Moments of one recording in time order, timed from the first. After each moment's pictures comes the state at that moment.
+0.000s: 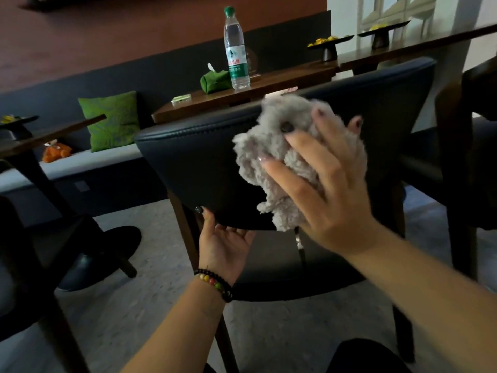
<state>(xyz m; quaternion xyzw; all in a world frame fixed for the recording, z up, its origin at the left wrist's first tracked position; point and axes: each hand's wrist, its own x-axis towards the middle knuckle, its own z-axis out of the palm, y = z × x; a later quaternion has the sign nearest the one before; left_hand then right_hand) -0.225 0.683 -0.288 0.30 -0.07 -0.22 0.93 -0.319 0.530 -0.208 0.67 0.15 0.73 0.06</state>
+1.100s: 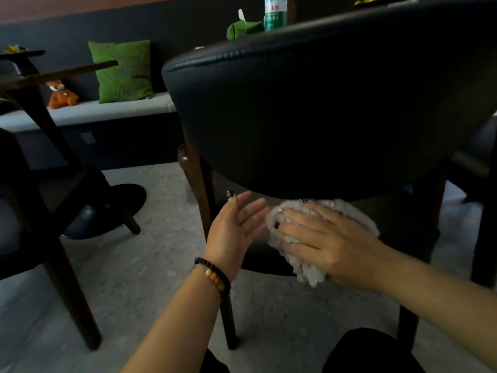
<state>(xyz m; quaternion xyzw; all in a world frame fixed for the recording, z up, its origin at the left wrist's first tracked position) -0.236 0.725 -0.317 0.53 -0.05 -0.16 0.83 -0.312 0.523 -0.316 0.86 0.35 0.34 0.16</state>
